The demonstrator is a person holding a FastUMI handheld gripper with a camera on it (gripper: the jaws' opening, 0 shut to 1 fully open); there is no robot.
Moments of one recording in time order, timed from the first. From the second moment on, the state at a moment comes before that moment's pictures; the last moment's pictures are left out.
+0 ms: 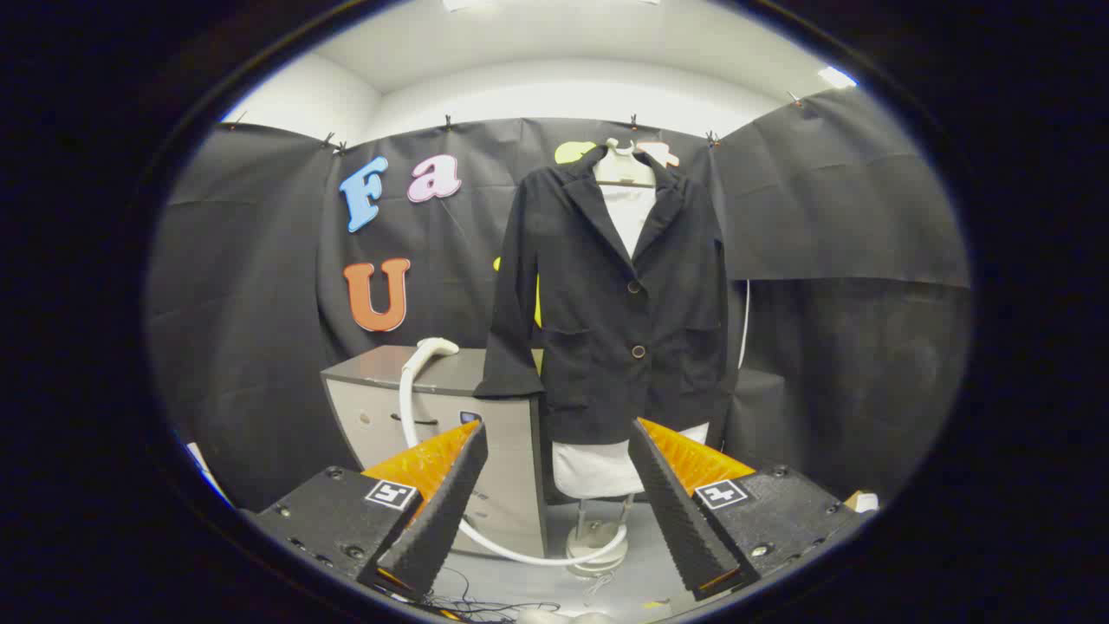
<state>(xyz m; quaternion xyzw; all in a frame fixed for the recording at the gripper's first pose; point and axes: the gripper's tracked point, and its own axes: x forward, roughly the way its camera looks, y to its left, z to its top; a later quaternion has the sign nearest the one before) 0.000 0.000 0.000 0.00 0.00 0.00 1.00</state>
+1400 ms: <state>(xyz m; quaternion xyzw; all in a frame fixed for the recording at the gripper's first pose) 0.105 0.071 0.053 -0.01 -0.01 0.03 1.00</state>
